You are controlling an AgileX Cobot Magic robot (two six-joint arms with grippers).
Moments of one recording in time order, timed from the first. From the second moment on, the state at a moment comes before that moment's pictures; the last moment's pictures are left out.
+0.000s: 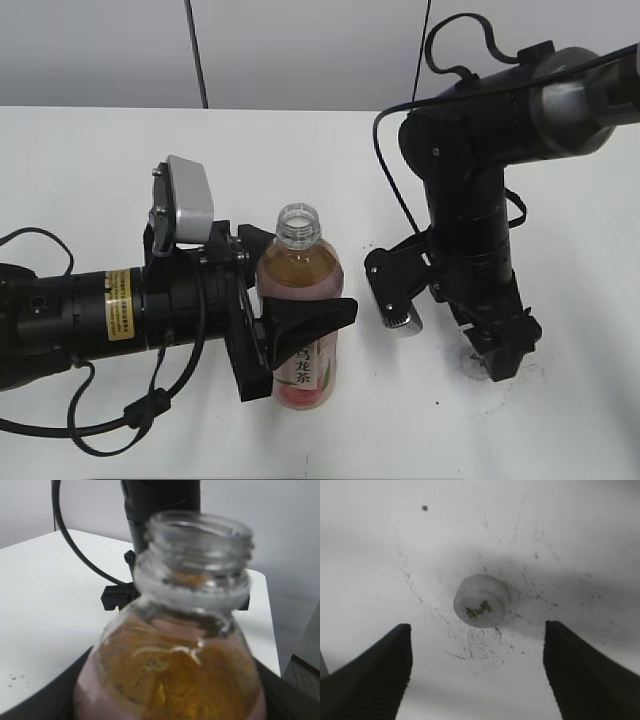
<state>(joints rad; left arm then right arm) -0.51 1.90 -0.54 0.86 -1.22 -0.35 0.57 2.06 -1.26 -0.11 1.12 -1.22</state>
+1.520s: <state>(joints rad) -0.51 1.80 -0.54 0.79 -1.21 -0.35 0.57 2.01 -1.40 -0.15 1.09 -1.05</state>
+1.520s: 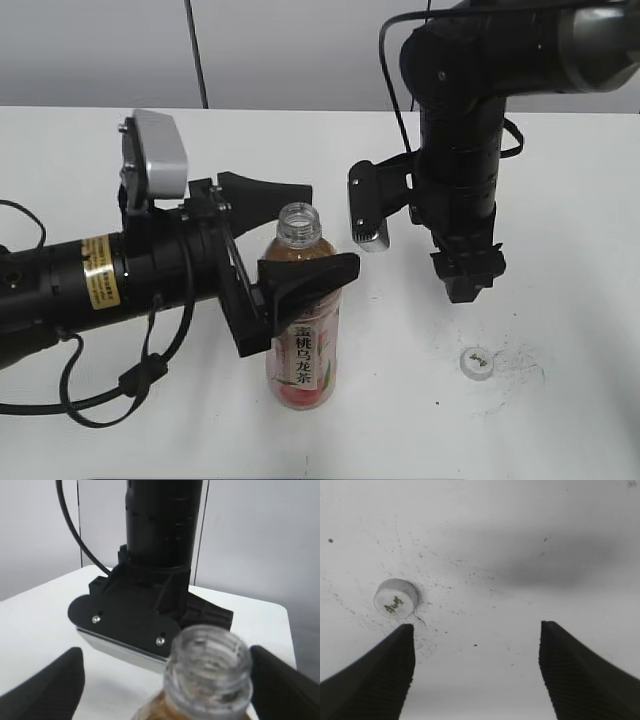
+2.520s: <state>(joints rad) -0.51 1.37 -0.54 0.78 -0.95 -0.44 0.57 1.76 -1.50 -0.18 1.15 -0.47</state>
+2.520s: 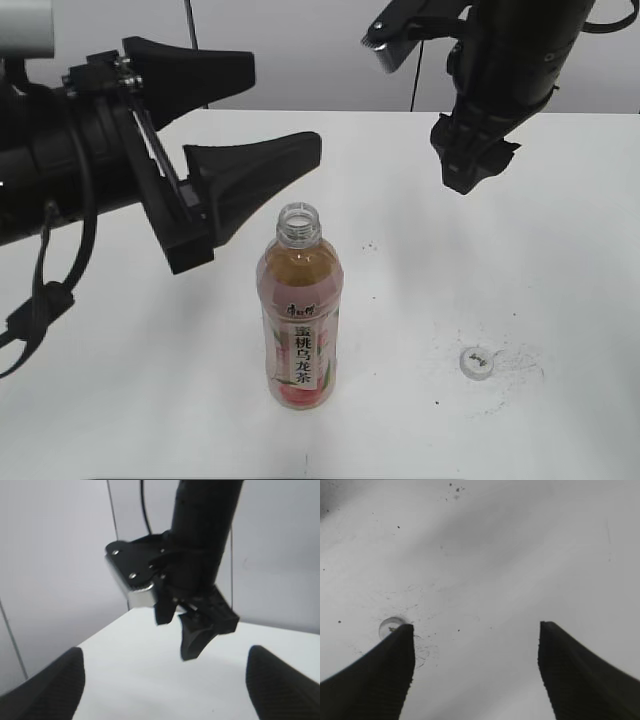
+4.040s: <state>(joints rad) -0.51 0.28 -0.57 0.01 1.02 0.06 0.57 0.36 -0.64 -0.11 1.21 -0.02</state>
